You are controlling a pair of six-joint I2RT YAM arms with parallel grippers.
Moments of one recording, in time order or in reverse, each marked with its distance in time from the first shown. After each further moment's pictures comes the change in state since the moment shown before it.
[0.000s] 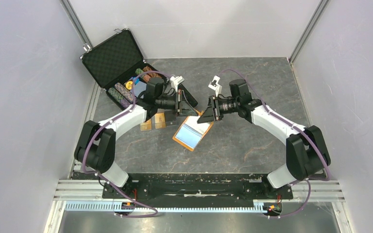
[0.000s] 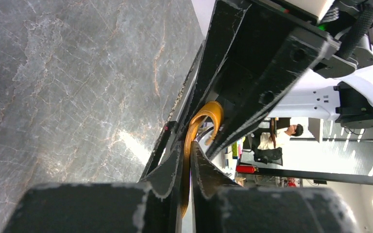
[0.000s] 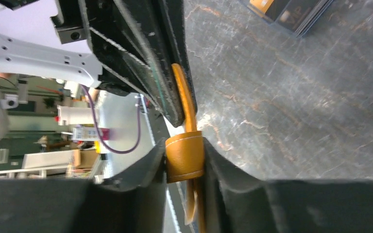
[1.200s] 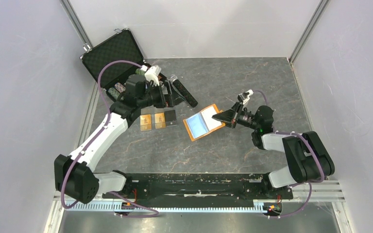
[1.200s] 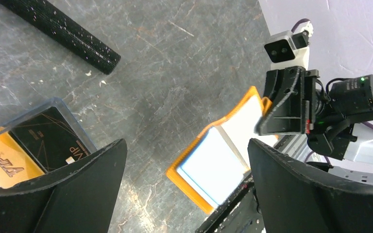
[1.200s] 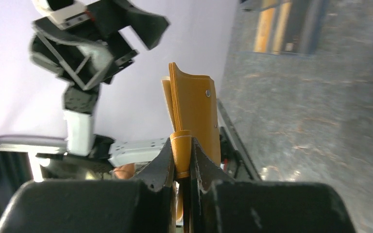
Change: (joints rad) left arm 0.055 -0.358 0.032 -0.315 -0.578 0.241; right arm -0.211 -0.032 -0.605 1.298 0.054 1.044
